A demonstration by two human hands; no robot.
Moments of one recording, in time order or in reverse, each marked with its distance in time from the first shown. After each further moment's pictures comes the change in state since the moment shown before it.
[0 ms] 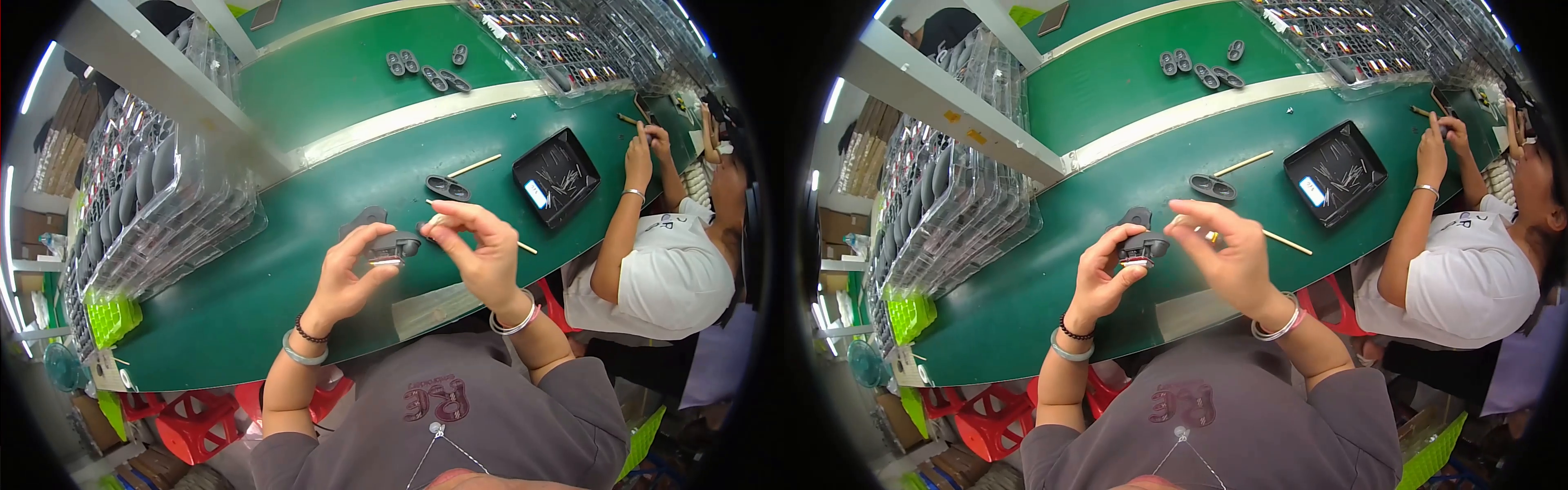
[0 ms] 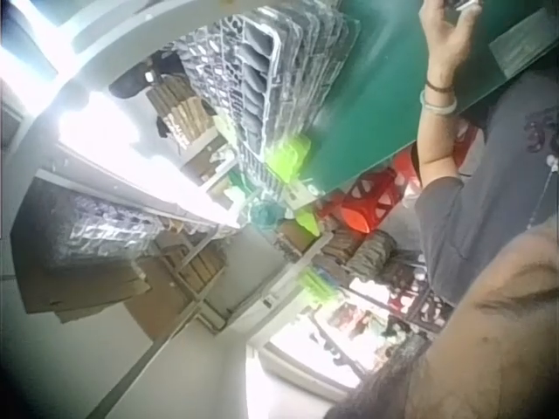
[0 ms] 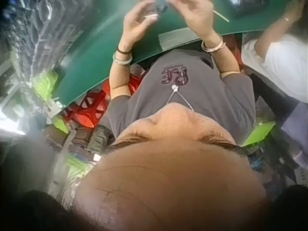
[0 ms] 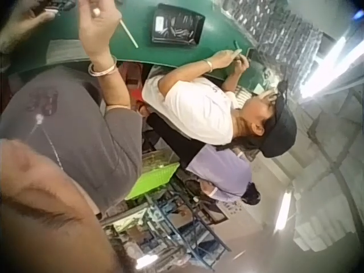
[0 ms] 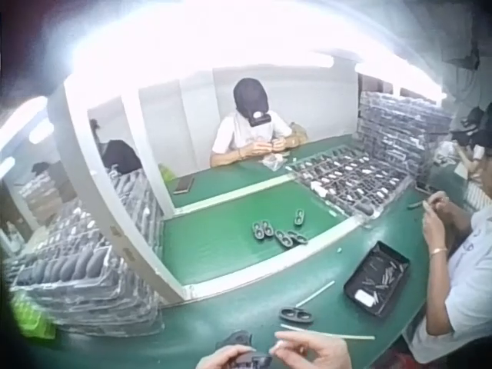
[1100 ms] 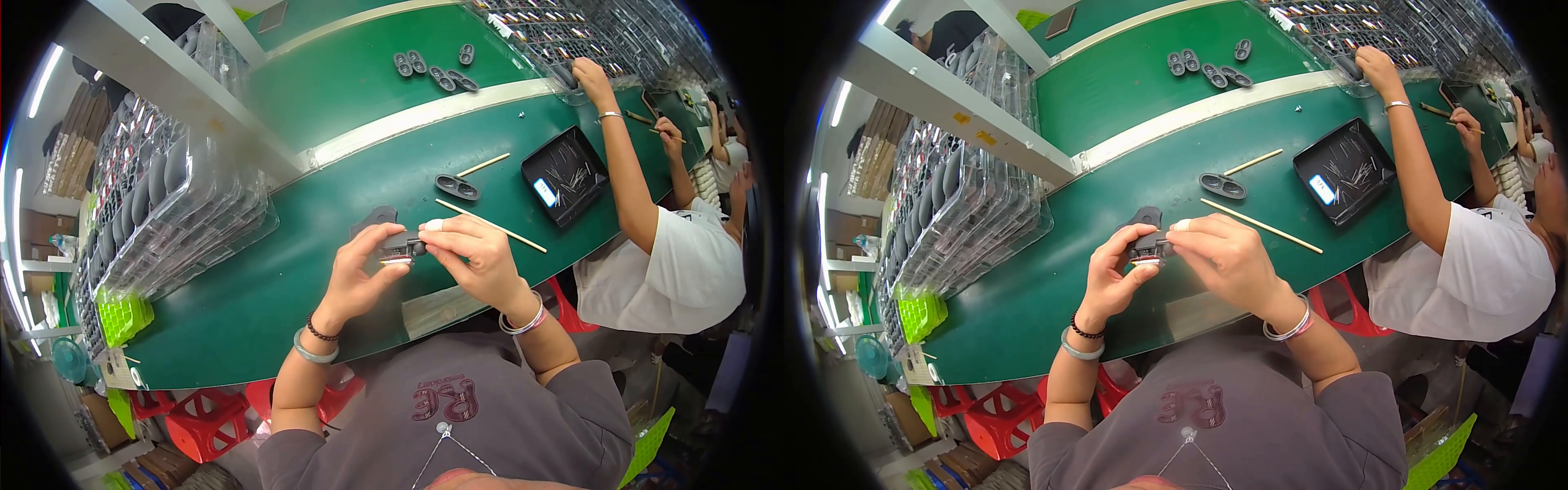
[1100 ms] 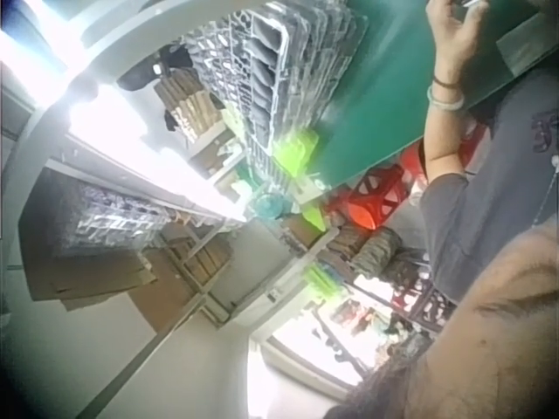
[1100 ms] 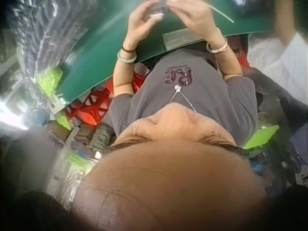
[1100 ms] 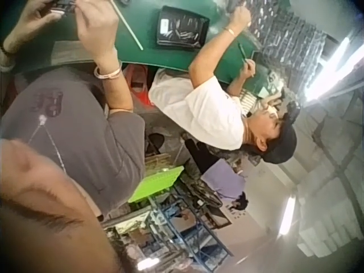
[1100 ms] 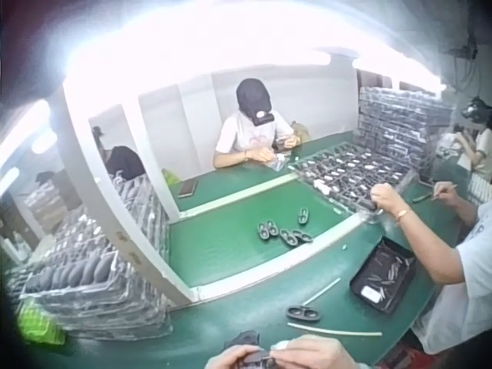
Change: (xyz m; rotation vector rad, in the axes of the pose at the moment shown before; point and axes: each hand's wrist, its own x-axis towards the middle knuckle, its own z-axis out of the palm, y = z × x) left_hand 0.001 0.005 0.000 0.085 0.000 0.011; right_hand 0.000 0.013 -0.006 -0.414 -0.191 -0.326
